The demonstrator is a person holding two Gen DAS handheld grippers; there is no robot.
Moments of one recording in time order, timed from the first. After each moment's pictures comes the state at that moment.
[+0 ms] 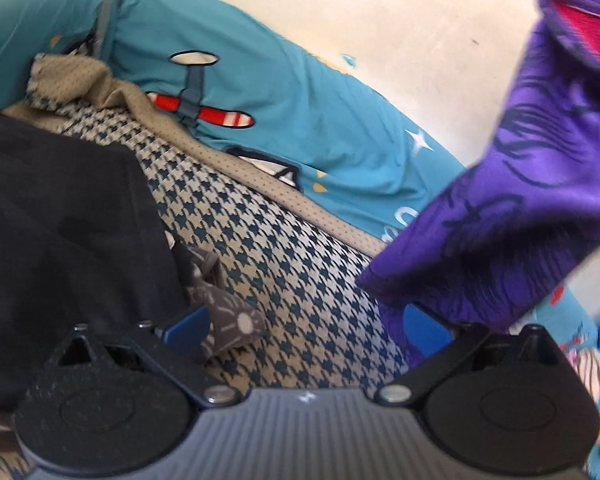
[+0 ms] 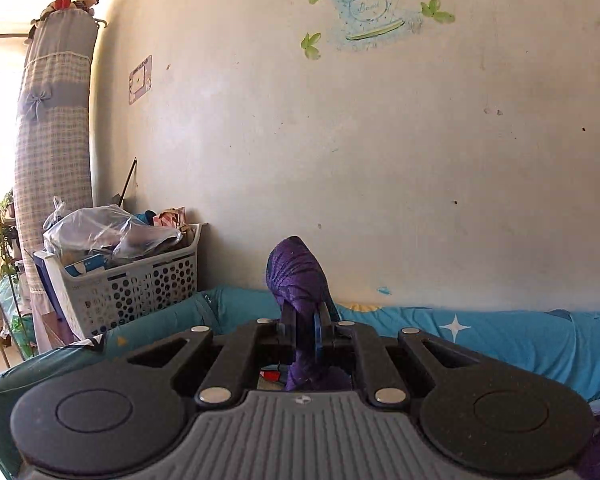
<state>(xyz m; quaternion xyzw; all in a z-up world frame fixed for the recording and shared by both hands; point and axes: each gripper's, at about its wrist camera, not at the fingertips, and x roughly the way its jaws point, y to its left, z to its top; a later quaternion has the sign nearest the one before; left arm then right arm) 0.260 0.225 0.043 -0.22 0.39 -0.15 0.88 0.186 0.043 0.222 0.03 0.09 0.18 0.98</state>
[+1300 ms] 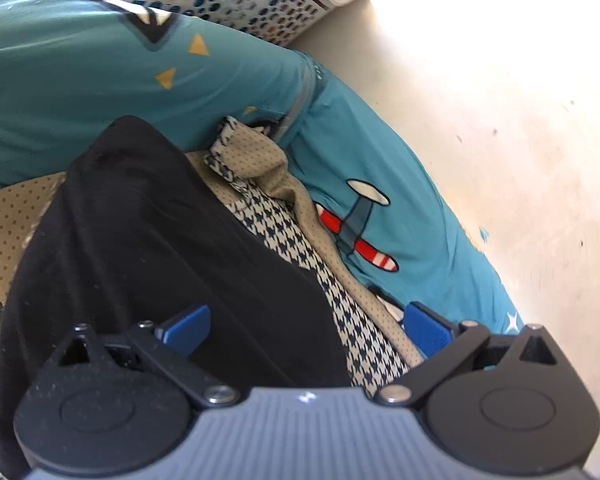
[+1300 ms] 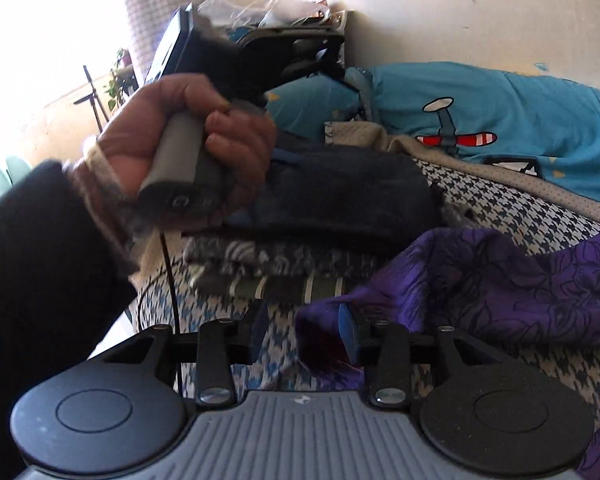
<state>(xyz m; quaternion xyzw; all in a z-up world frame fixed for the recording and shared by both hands) 0.260 0.372 0.065 -0.35 0.31 0.03 0.88 0.121 0.112 0.047 -0.02 0.31 0.37 0.88</state>
